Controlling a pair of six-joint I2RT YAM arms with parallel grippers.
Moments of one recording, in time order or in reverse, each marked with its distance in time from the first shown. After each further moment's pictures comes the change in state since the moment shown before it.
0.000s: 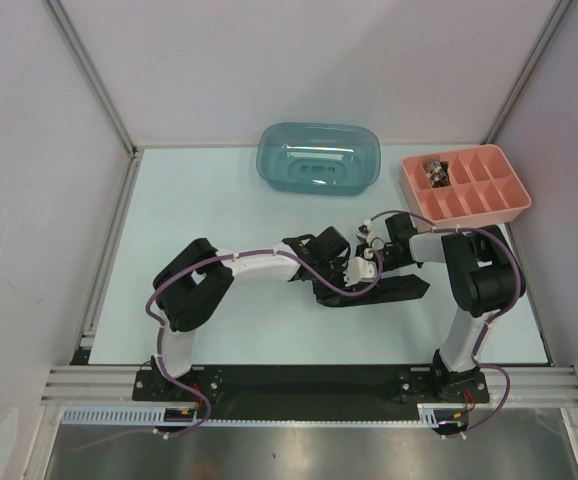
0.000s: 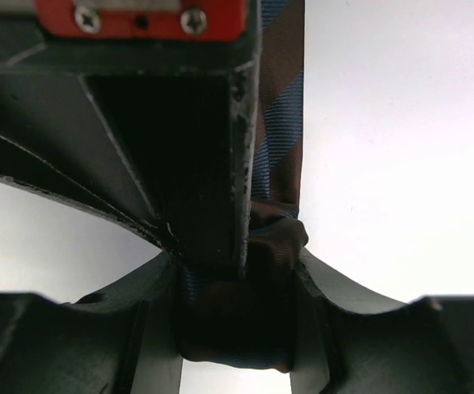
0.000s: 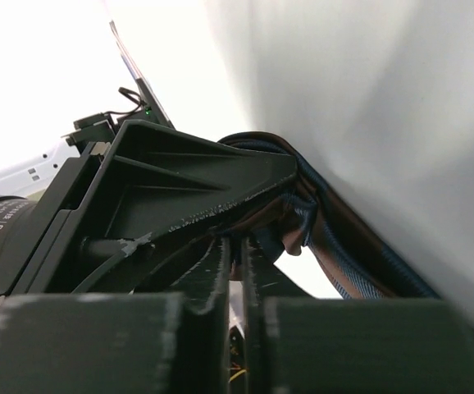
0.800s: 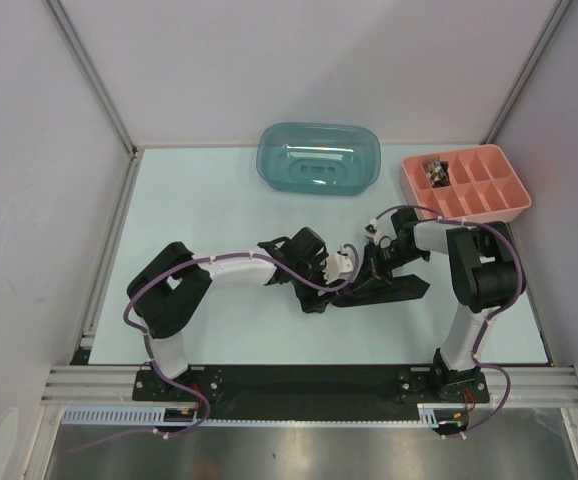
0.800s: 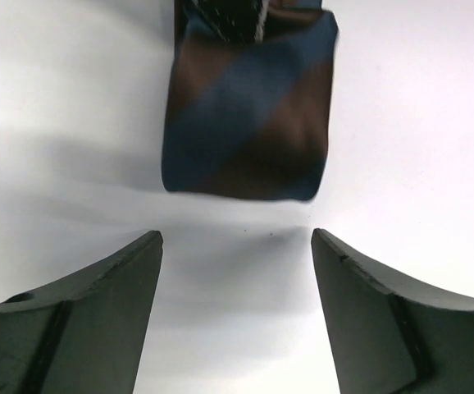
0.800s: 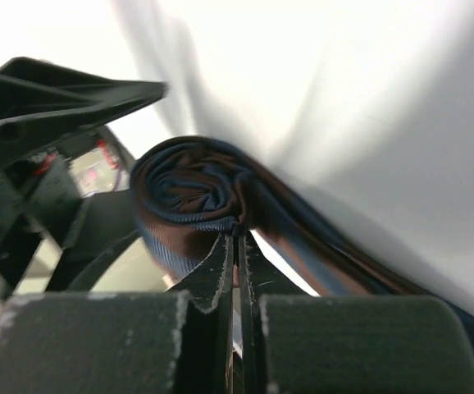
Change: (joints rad) left arm 0.070 -0.143 -0.202 0.100 0.052 -0.088; right arm -0.045 0.029 0.118 -0.307 0.160 -0.203
